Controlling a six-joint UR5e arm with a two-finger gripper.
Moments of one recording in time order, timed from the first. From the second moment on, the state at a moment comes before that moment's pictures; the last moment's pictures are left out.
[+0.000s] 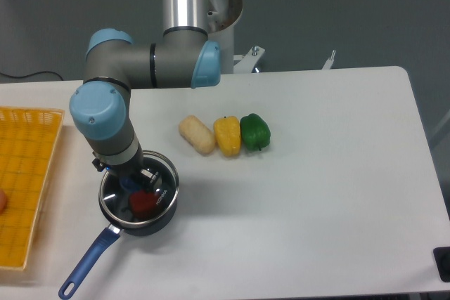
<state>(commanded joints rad) 2.07 -2.00 -1.48 -1.23 1.54 0.52</state>
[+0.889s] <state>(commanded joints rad) 2.06 -2.03 -1.49 -1.21 1.54 0.51</state>
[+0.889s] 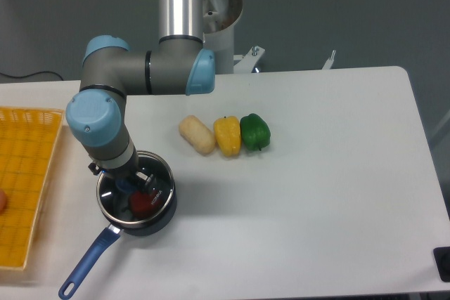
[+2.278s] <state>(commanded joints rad) 2.06 -2.04 -1.49 -1.21 1.54 0.51</state>
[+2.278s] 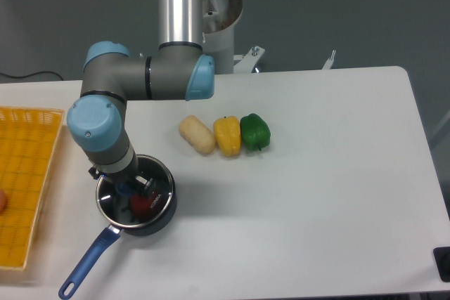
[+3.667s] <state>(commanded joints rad) 2.06 -2.05 -1.49 -1.21 1.54 0.52</state>
